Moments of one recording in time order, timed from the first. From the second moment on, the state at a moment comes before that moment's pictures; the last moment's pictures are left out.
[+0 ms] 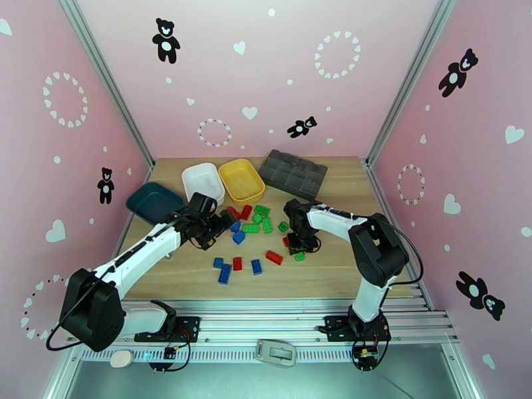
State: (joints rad) left arm -0.43 1.34 0.97 -0.61 0.20 -1.08; right arm 0.54 1.79 1.13 -0.95 -0.12 0.42
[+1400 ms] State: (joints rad) left arm -0.20 1.76 1.38 -0.29 0.53 -1.22; right arm 0.51 2.50 2.42 -0.67 -0.53 0.92
